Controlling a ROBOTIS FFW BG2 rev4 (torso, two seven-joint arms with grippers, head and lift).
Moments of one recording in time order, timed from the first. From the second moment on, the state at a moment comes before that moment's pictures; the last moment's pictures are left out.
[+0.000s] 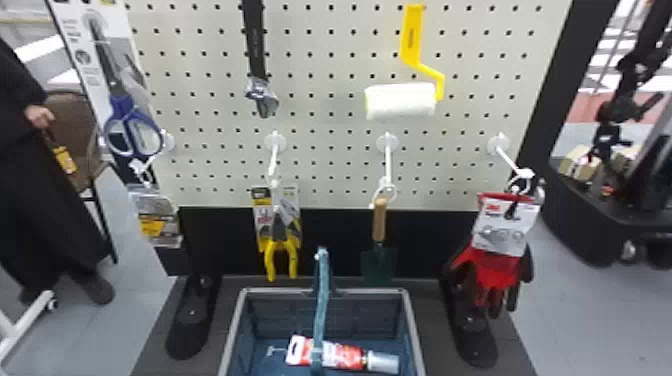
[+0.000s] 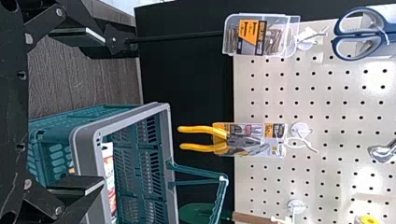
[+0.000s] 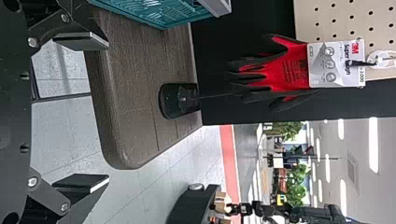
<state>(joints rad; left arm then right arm) 0.86 0.02 0.10 -2.10 0.04 -0.18 -0.26 0.87 -0.02 0.05 -1.79 -0.11 -0.40 -0.13</state>
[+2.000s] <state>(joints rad) 0.10 0.11 0.15 -1.63 0.13 -0.06 -0.76 0.86 -0.01 0.06 -1.78 -0.11 -0.40 -0.13</state>
